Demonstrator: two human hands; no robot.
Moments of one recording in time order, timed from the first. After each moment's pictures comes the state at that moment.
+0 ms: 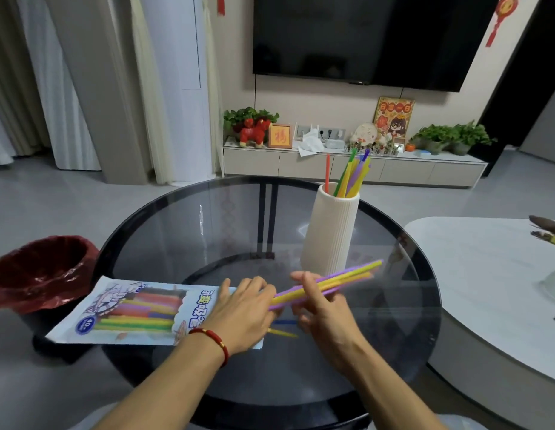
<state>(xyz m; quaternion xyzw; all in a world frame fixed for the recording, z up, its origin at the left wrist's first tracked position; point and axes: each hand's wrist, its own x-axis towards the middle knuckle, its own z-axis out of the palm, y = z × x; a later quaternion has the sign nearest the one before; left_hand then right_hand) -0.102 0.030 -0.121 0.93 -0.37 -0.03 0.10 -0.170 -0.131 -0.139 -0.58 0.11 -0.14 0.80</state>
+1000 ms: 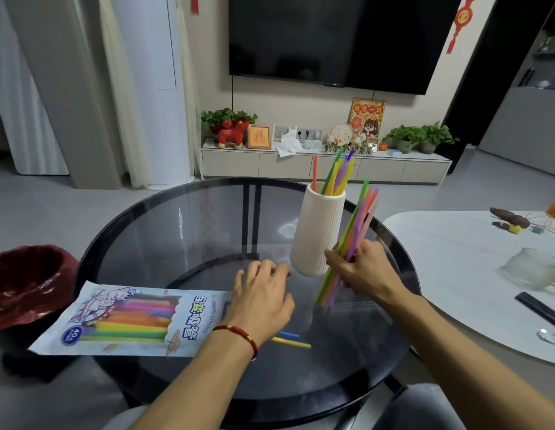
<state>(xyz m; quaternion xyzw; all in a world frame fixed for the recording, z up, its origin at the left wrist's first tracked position) -0.115 0.001 -0.106 0.91 -0.36 0.07 0.19 -0.171 -0.207 -0.072 -0.91 0.14 -0.20 0.32</state>
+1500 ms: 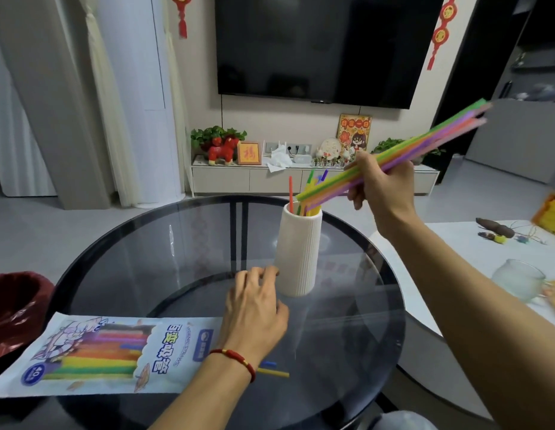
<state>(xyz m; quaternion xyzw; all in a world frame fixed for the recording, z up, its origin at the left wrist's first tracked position) -0.120 -0.034 -0.097 0.90 -0.31 0.13 0.28 -0.140 -0.250 0.062 -0.73 0.08 -0.47 0.49</state>
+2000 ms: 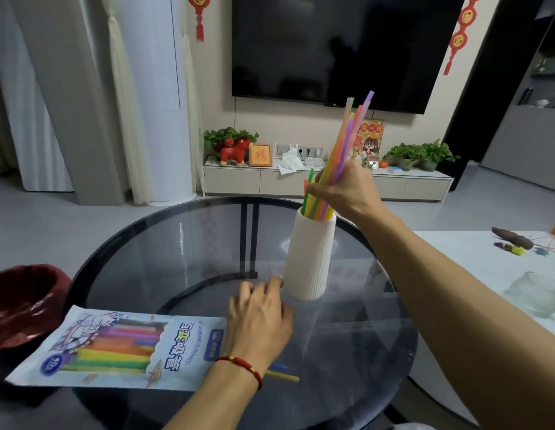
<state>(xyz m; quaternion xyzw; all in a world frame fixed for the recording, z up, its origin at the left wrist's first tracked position) -0.122 -0.027 -0.103 0.92 -0.26 0.12 0.27 -0.090 -0.219 0.066 -0.89 0.12 -0.32 0.29</state>
